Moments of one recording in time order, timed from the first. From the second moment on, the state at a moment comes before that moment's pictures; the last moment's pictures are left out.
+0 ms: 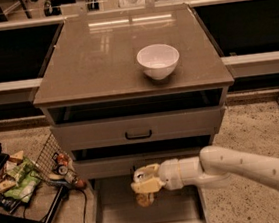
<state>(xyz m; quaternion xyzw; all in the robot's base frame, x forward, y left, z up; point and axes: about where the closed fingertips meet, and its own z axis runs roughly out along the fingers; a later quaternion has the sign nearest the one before) 0.477 0.026 0.537 -0.38 0.70 0.50 0.34</state>
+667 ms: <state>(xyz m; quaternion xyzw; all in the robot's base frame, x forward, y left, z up) 0.516 -0.018 0.717 -0.36 0.70 0.45 0.41</state>
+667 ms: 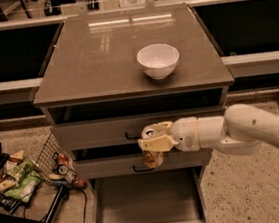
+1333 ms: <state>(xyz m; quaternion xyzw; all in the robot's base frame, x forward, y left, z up) 0.529 -0.022 0.789 -0.36 0.70 0.43 0.43</state>
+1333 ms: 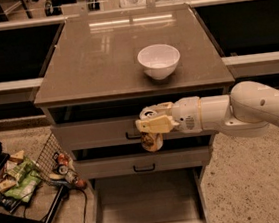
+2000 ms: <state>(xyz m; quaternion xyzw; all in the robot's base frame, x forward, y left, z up) 0.548 -0.026 0.899 -0.32 0.67 0.44 0.50</state>
